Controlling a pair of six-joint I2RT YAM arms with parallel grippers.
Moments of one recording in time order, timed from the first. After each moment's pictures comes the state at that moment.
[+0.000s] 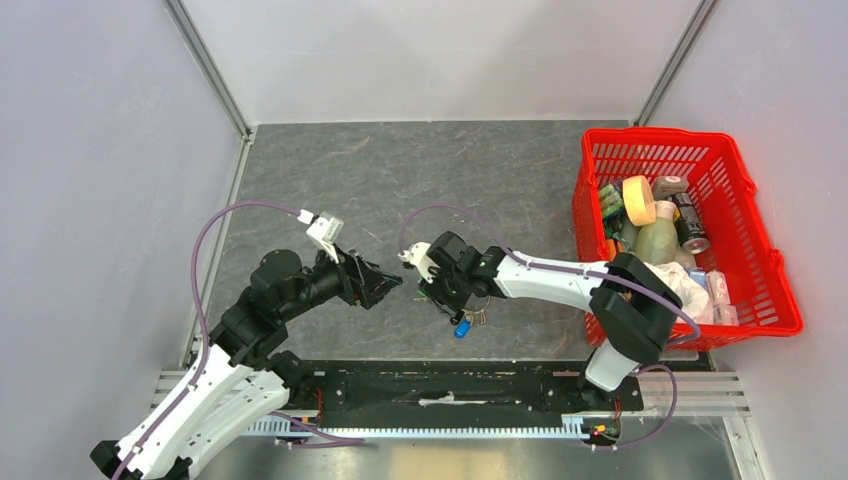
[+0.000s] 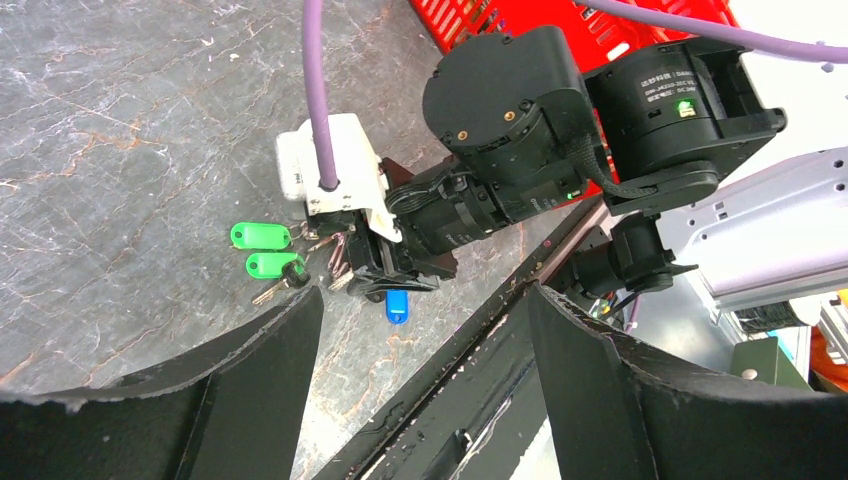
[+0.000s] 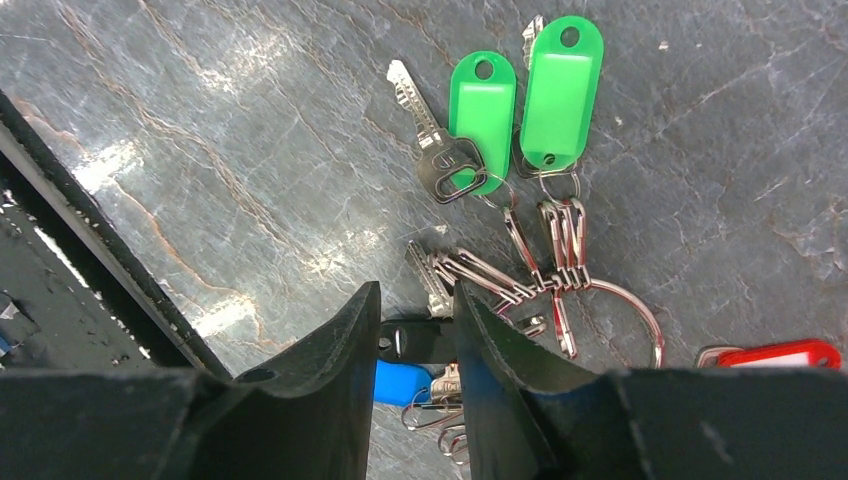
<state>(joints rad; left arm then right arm) -0.64 0.55 0.68 -0.36 0.26 -0.52 0.95 1.64 1.00 -0.39 -0.13 -0.07</state>
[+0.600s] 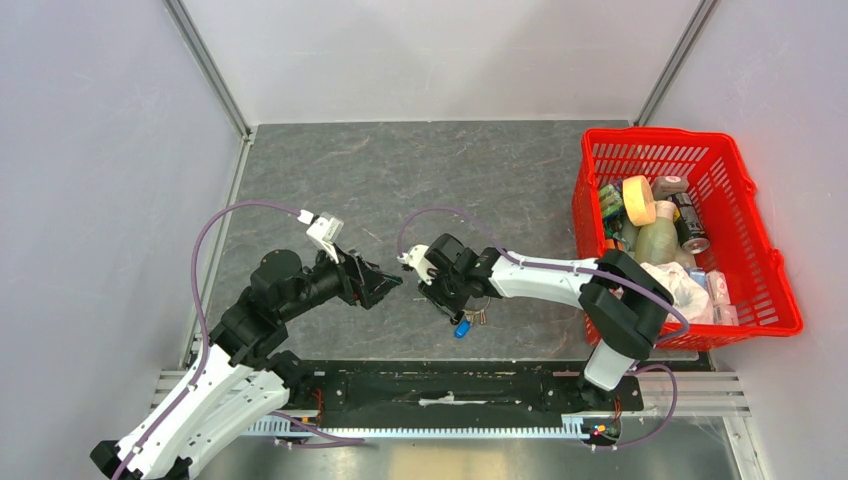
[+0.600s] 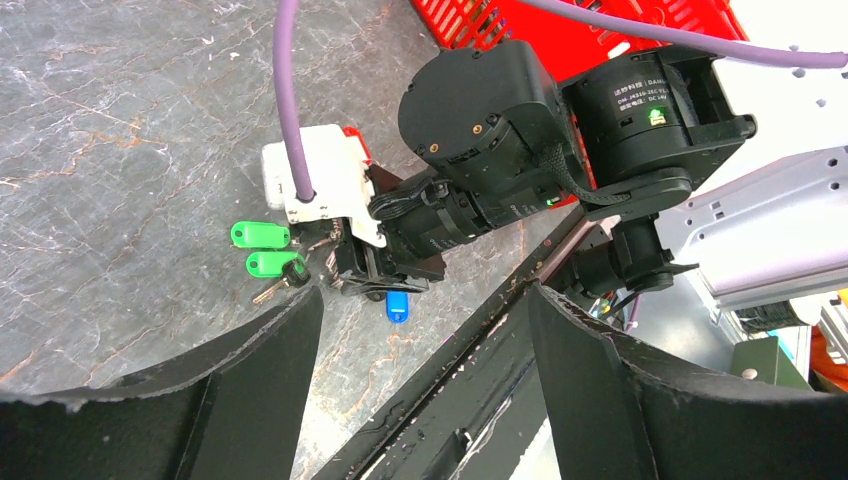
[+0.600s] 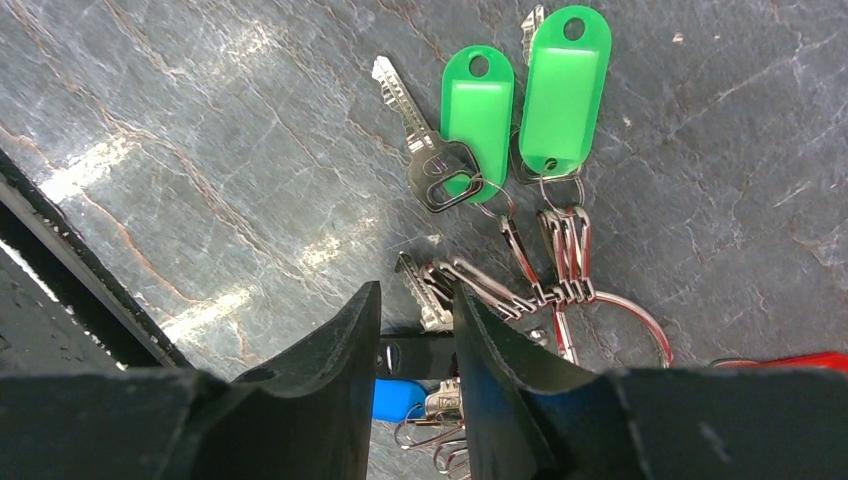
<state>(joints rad) -0.64 0.55 0.68 -0.36 0.26 -0.52 0.95 1.69 1.00 -0.37 -0.11 -0.07</state>
